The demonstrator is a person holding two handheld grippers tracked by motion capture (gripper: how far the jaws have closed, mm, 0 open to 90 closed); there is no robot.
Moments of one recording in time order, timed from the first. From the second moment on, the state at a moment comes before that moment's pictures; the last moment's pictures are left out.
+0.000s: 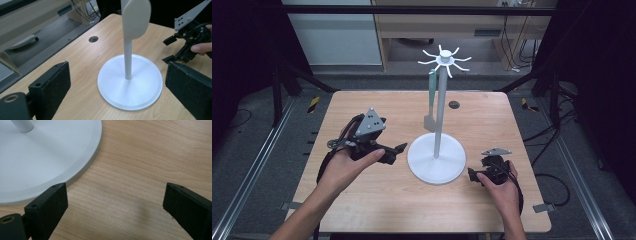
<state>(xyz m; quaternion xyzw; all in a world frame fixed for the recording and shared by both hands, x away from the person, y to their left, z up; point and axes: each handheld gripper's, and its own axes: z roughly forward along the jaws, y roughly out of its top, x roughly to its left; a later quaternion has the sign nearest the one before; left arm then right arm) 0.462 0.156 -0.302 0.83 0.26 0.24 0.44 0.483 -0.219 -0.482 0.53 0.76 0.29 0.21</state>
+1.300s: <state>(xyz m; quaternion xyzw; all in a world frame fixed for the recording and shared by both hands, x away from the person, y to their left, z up) 0.470 0.259 -0.441 0.81 0.37 0.23 0.38 0.480 -0.221 -0.476 0.53 0.75 0.30 0.23</state>
